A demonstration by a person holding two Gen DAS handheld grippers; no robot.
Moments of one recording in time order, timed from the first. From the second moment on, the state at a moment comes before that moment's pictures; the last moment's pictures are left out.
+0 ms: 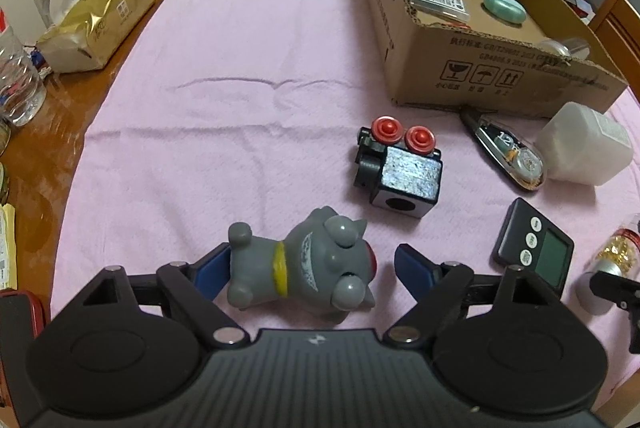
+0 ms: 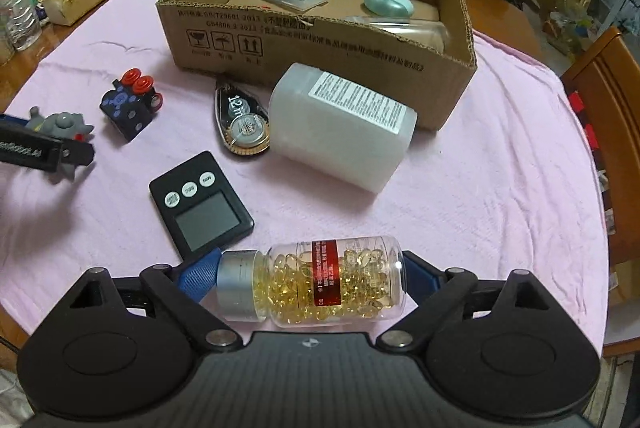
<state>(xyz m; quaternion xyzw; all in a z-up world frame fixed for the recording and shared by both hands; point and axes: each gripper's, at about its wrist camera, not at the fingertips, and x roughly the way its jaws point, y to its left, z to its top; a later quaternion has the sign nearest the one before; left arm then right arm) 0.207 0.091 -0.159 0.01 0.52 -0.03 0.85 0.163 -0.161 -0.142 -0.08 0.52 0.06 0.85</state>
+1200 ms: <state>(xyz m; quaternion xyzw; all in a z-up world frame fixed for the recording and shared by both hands) 0.209 0.080 -0.116 0.07 0.52 -0.08 0.85 0.167 -0.165 -0.120 -0.11 0.53 0.13 0.83</state>
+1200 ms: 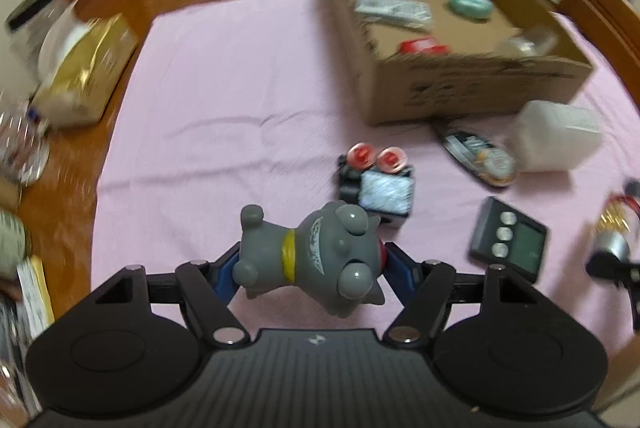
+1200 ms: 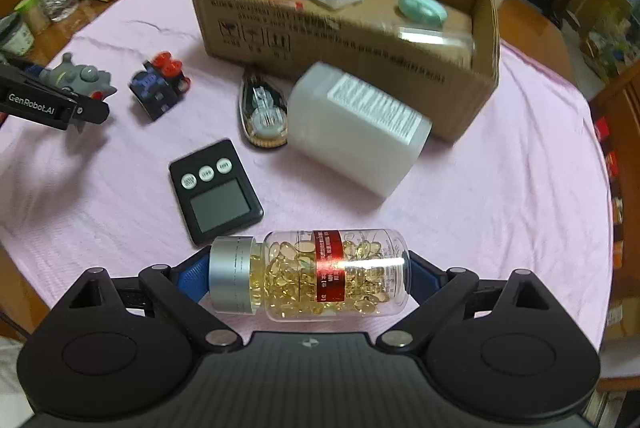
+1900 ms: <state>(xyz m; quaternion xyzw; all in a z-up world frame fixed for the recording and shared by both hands) 0.255 0.041 -0.031 0.11 0.44 -0.15 0.88 0.260 -0.186 -0.024 -0.14 0.43 0.17 0.87</state>
